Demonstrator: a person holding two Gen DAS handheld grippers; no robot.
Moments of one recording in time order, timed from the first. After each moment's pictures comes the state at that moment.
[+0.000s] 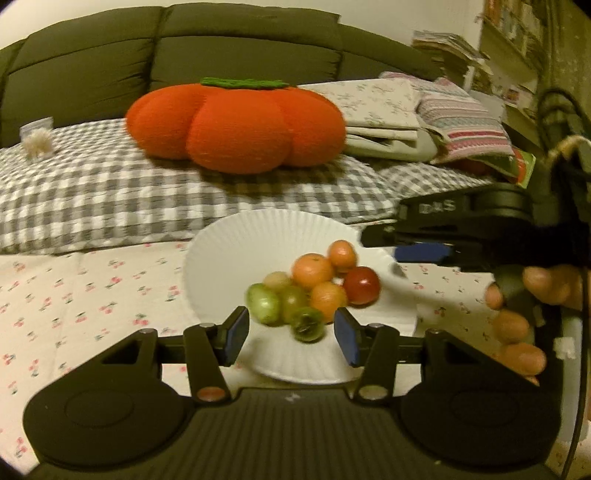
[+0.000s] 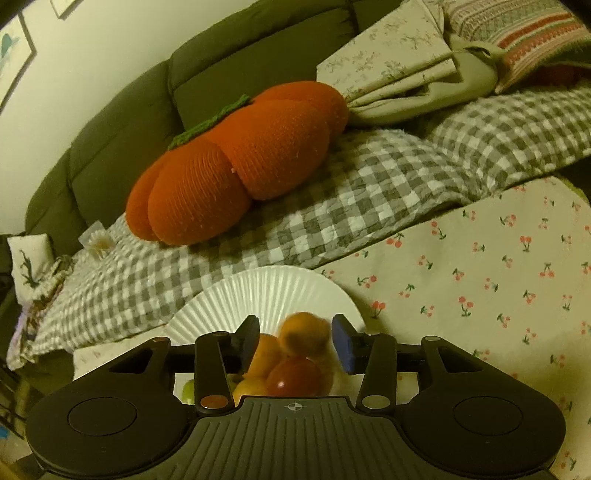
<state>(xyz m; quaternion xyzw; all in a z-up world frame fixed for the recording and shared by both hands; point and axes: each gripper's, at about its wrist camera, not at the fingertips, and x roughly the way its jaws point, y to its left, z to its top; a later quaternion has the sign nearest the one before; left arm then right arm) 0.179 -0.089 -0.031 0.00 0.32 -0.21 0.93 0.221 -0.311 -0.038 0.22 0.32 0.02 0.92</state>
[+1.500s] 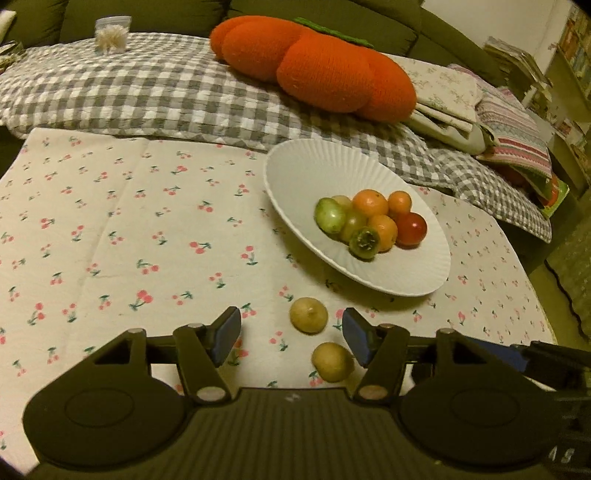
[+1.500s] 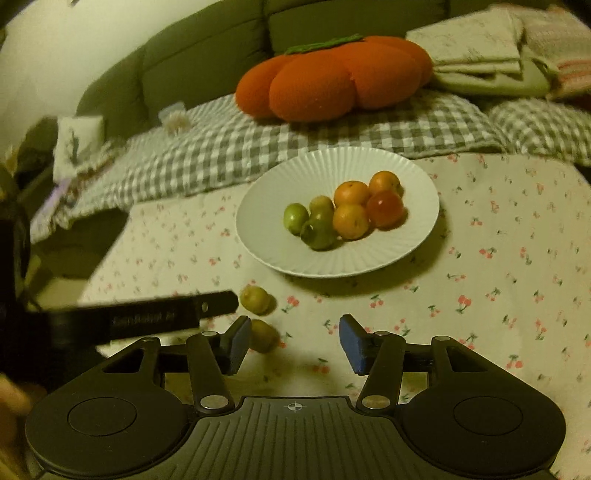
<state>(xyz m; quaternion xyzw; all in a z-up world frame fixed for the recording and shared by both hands) 0.157 -0.043 -0.059 -0.09 0.41 -0.16 0.89 0.097 -0.225 -0.036 0.06 0.39 0.10 0.91</state>
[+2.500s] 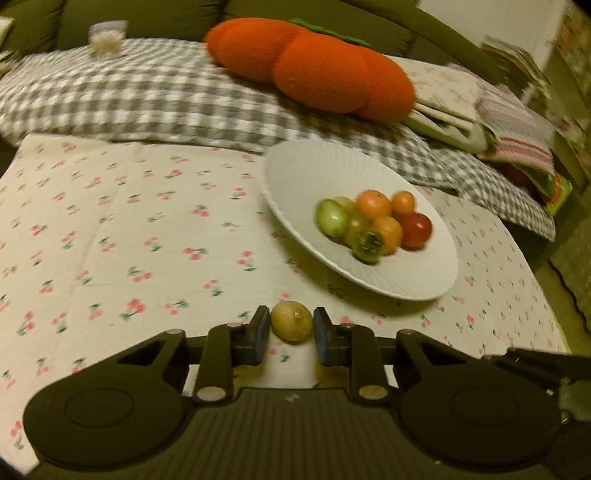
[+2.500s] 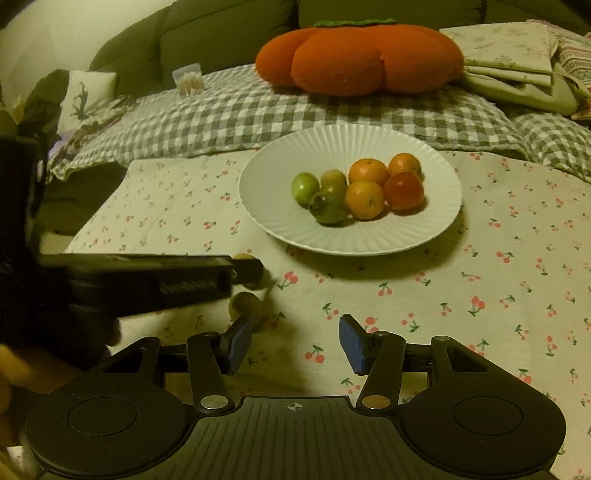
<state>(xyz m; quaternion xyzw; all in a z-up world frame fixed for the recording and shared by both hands) 0.164 -0.041 -0.066 -0.10 0.40 -0.15 0.90 0.110 -0.211 -0.058 0.02 0.41 0.13 0.90</state>
